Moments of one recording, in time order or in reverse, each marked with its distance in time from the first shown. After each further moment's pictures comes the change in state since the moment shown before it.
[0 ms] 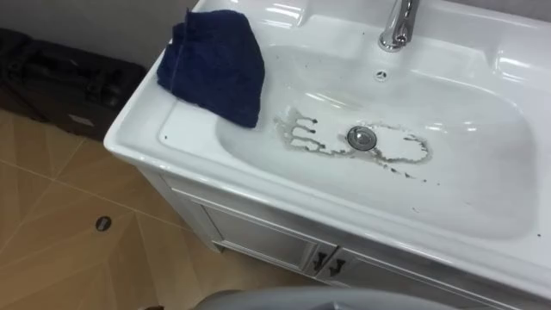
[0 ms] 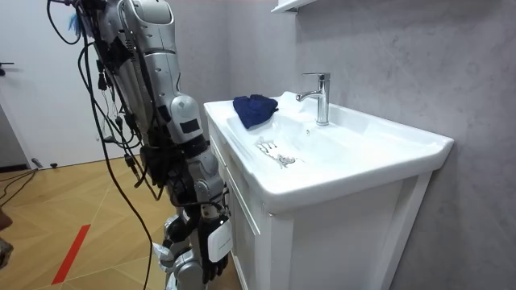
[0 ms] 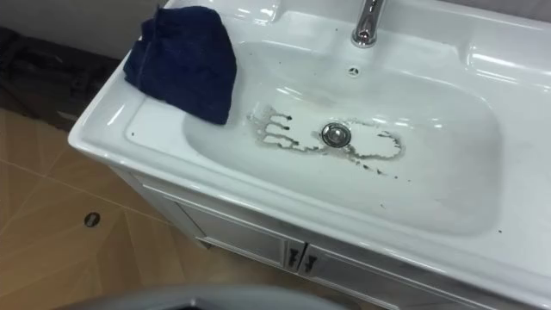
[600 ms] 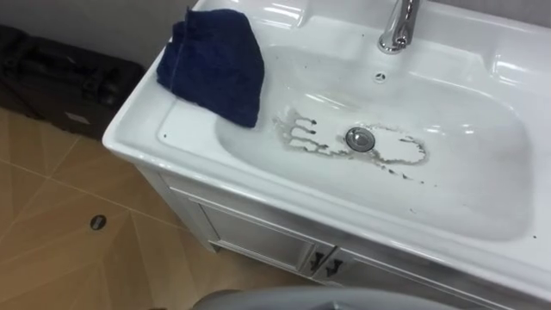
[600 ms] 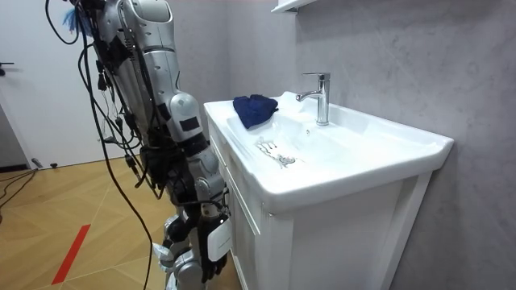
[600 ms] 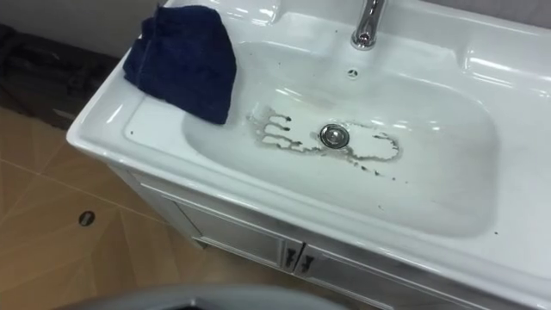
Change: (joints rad) left arm -0.004 0.000 0.018 -0.001 -0.044 0.007 -0.038; right arm -0.001 -0.002 0.000 -0.002 0.011 0.001 0.045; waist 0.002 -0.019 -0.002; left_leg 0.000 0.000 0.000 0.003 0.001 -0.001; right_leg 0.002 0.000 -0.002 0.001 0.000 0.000
